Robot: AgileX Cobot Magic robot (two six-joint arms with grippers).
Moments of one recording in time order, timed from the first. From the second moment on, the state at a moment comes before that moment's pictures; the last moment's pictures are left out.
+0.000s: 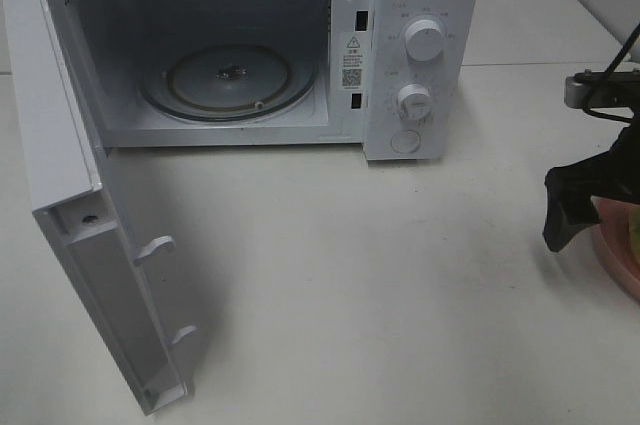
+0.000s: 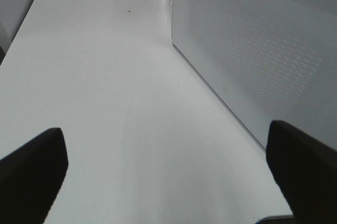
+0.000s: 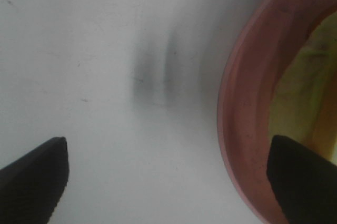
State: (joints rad) left arm 0.00 0.00 -0.50 -0.07 1.04 0.05; right arm 0.04 1.63 -0.89 0.03 0.73 -0.05
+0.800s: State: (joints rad) left arm 0.00 0.00 -0.50 -0.07 1.04 0.05; right arm 0.04 1.84 -0.92 -0.04 0.63 -0.05
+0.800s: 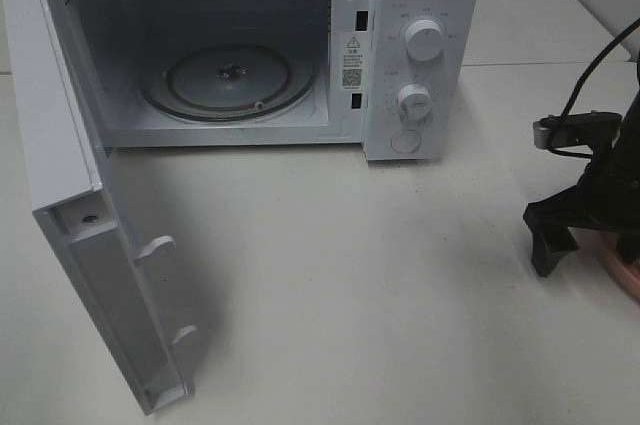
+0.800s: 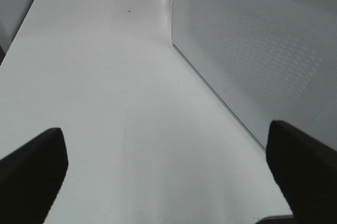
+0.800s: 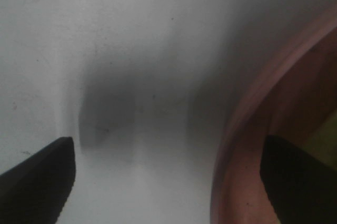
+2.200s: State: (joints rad) left arm 0.00 0.00 -0.50 -0.07 1.04 0.05; right arm 0.16 1.81 -0.92 -0.38 0.76 0.32
